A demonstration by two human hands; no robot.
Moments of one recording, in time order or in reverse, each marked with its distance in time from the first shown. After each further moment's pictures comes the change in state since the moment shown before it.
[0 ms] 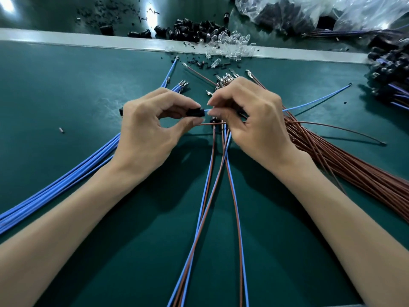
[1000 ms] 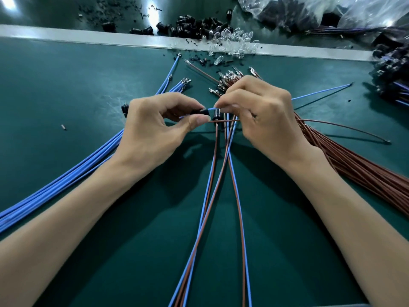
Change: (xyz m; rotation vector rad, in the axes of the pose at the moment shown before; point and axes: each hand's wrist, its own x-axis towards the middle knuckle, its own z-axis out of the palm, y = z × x) left_hand 0.000 0.006 -0.001 0.035 -0.024 -0.105; right_hand 0.000 0.009 -0.007 -0.101 -0.050 -0.050
